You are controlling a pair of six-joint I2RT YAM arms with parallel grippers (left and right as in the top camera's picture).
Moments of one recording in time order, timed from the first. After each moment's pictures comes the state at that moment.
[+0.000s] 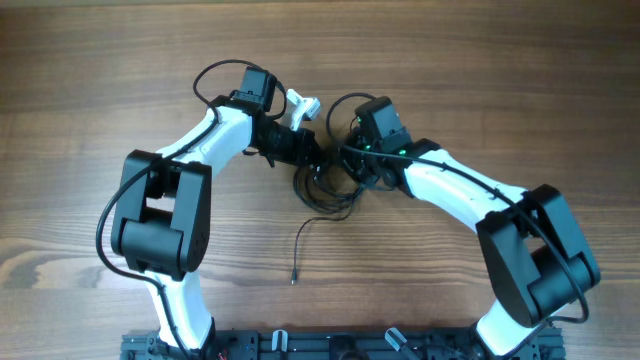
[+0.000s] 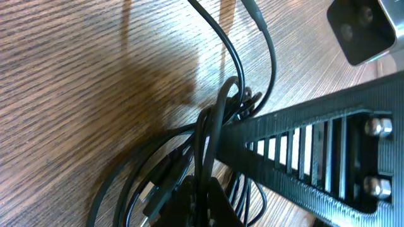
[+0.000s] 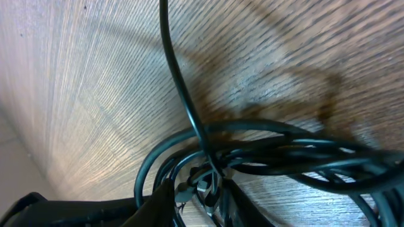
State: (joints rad) left arm -0.27 2.03 1.30 -0.62 0.77 0.09; right arm 0.51 1.83 1.03 -0.17 -0.24 1.28
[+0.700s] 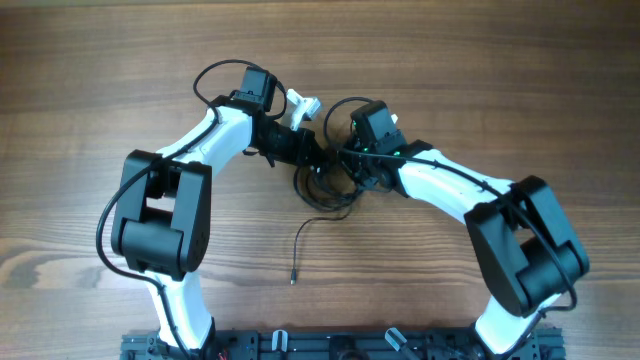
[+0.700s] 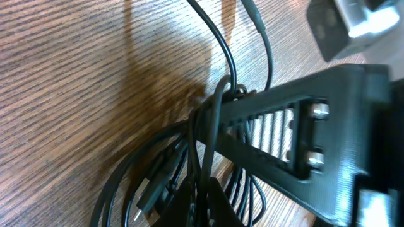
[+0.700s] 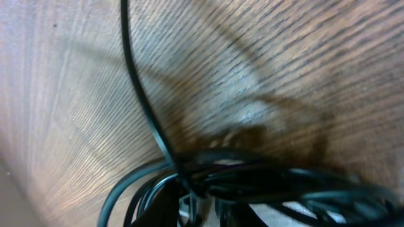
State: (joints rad) left arm -0.27 2.03 1.30 -0.62 0.77 0.09; right arm 0.52 1.88 1.03 -0.15 -0.18 1.28
